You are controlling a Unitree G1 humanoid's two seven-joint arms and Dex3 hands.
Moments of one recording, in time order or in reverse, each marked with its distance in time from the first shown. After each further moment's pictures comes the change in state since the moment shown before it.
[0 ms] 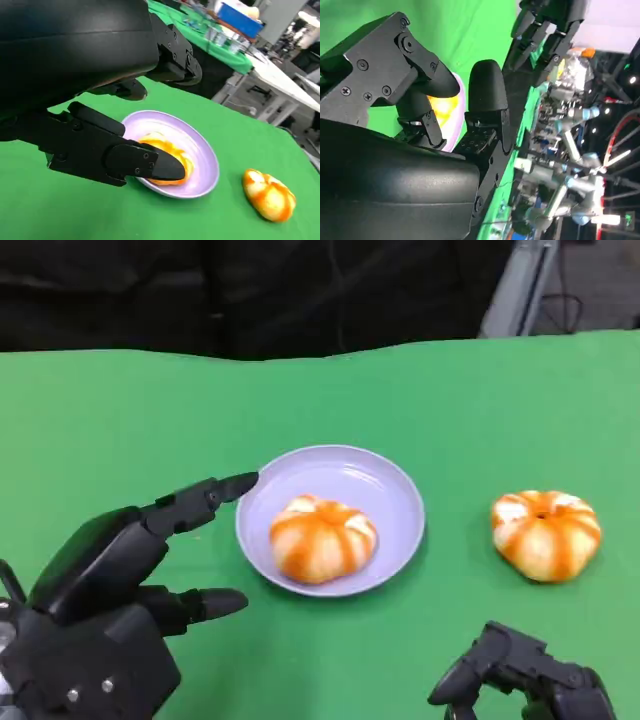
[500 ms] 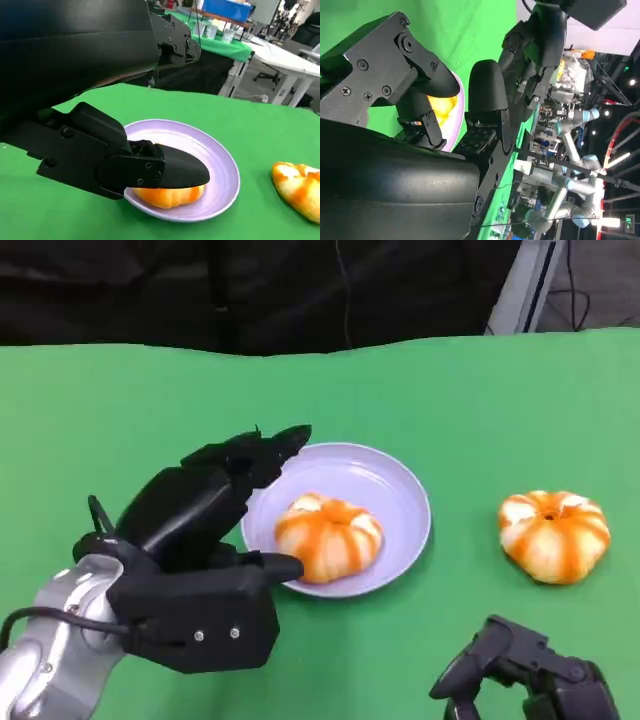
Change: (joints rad) left arm -0.287 -0.045 -0.215 0.246 0.249 0.005 0.093; right arm -0.019 -0.005 -0.009 0.003 0.004 0.000 0.006
